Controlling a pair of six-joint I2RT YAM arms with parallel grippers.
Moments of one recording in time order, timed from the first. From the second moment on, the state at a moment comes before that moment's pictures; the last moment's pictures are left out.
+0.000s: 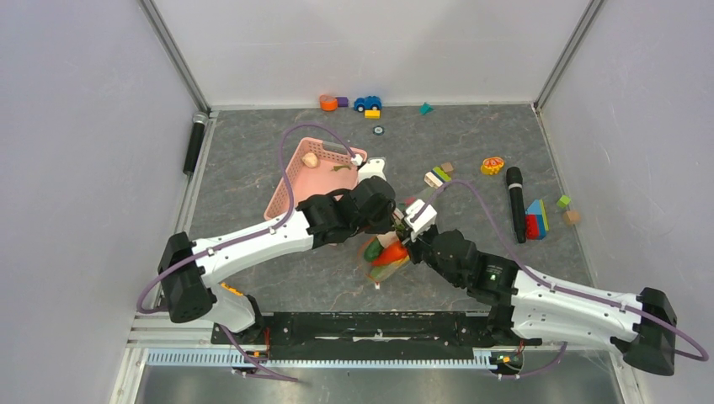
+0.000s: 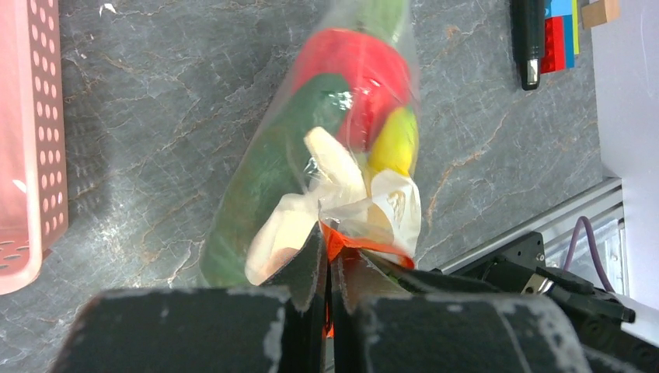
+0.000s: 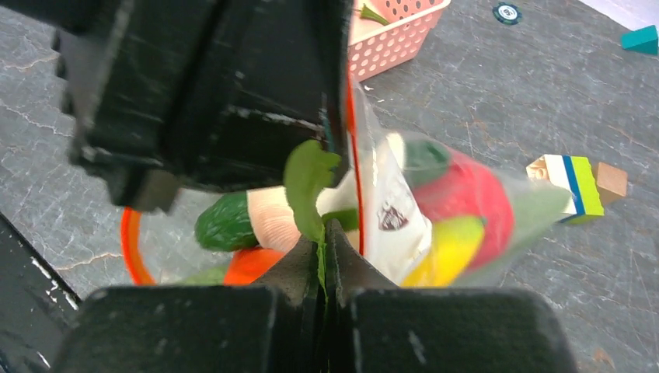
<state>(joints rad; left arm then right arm) -1.08 1.46 1.27 -0.55 -0.32 -0.85 1.13 0.84 0.55 -0.03 0.42 0.04</state>
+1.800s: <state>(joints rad) -1.07 1.46 1.27 -0.42 -0.23 -0.89 0.97 0.71 0.43 0.11 0.44 -0.05</state>
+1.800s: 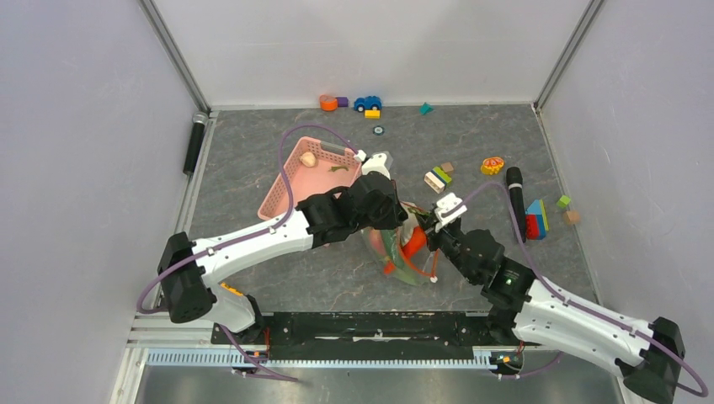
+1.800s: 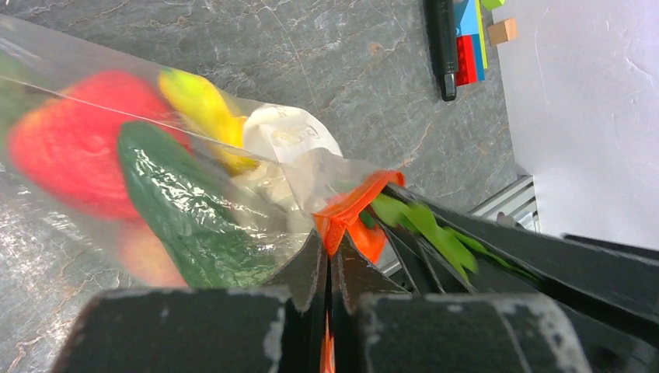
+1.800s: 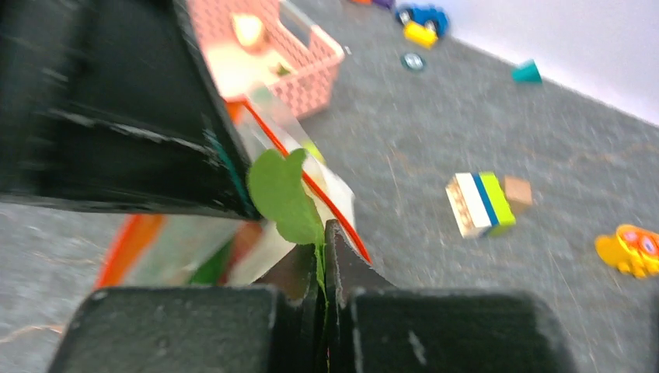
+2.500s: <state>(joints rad) -1.04 1.50 1.29 -0.46 -0.19 -0.89 0.96 0.87 0.50 0.16 0.35 -0.03</state>
